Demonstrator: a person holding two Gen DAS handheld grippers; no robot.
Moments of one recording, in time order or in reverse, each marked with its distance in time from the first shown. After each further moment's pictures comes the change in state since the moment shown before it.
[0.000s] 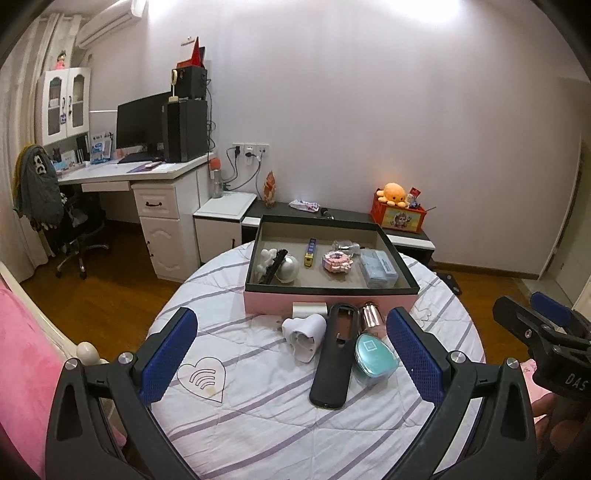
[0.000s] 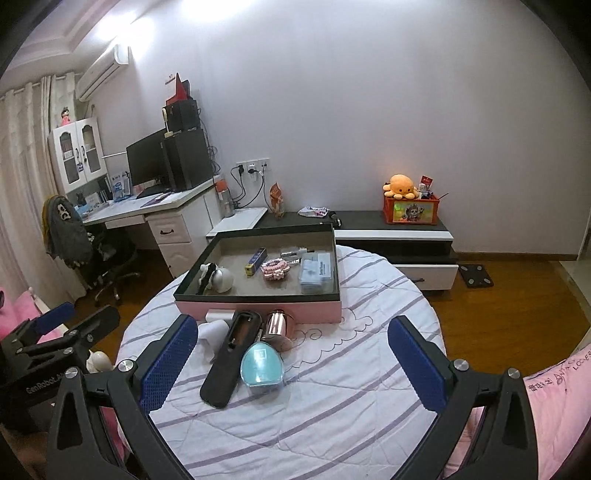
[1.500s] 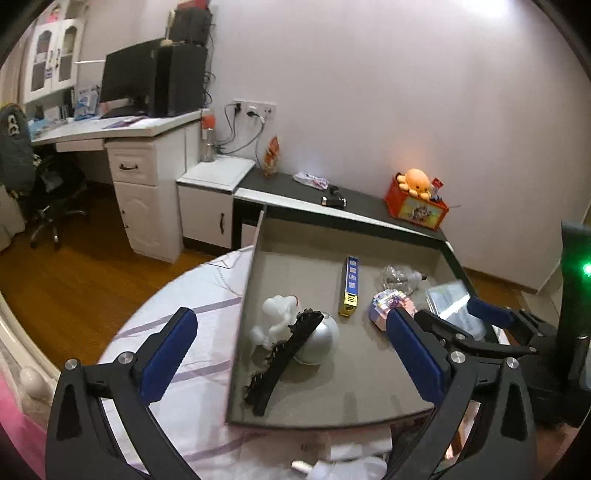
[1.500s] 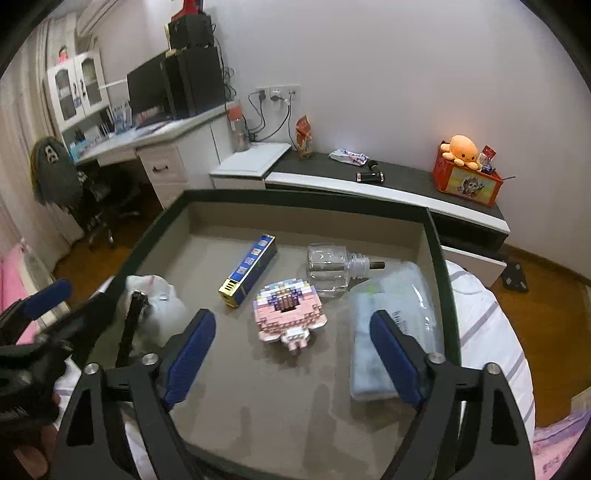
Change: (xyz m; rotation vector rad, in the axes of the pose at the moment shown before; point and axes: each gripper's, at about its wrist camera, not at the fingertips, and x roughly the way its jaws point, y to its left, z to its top) left arm 0.226 0.045 0.057 -0.101 0.133 -0.037; right arm 0.276 0.031 0.053 -0.116 0.268 0.066
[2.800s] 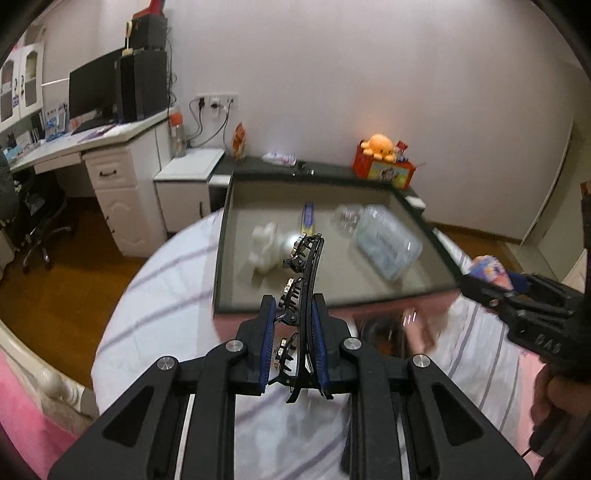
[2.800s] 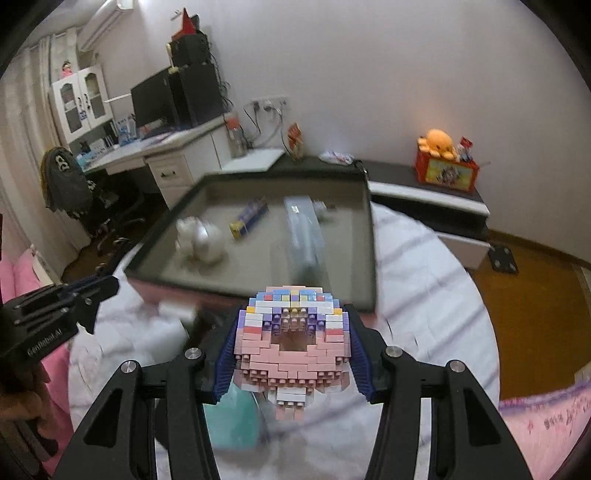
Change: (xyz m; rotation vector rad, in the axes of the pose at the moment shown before) left arm -0.061 -0.017 -0.040 0.153 0.068 -0.082; right arm -0.094 -0.019 -0.058 0.021 -0.039 0.020
